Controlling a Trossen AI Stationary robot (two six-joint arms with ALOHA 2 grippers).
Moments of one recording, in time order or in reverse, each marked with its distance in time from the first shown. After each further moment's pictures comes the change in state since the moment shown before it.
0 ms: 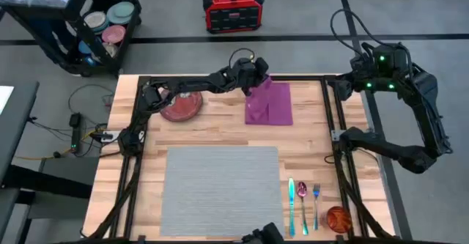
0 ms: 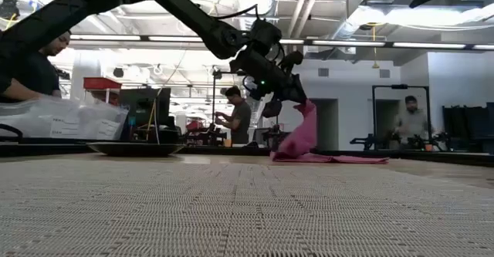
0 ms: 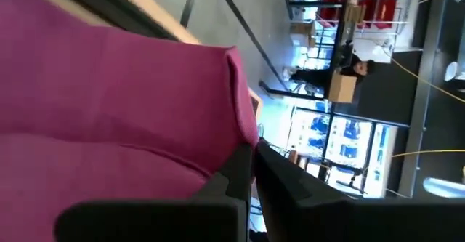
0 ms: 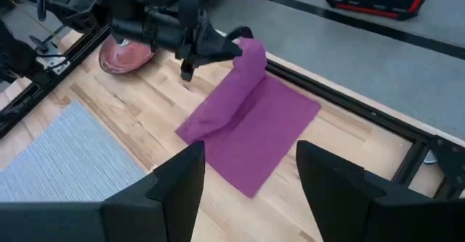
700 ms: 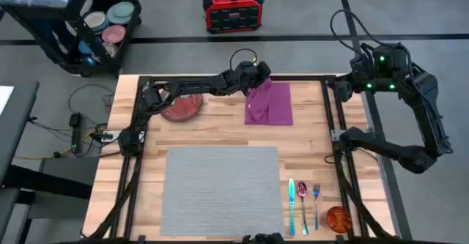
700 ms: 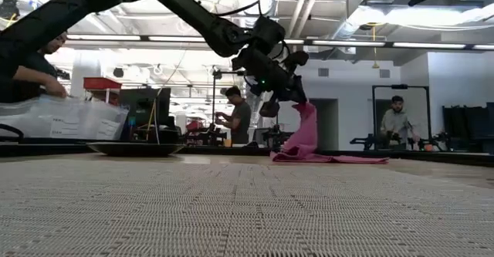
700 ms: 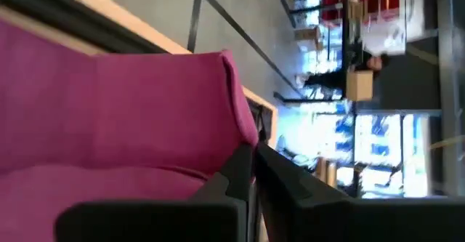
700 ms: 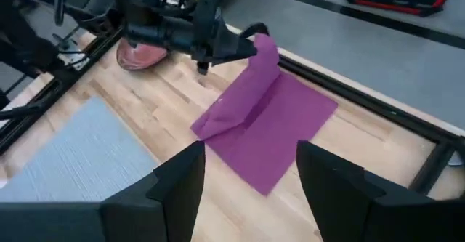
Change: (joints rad) left arm -0.043 0.000 -0.001 0.006 -0.093 0.243; right arm 0.001 0.000 0.000 -0.005 -0.055 -0.005
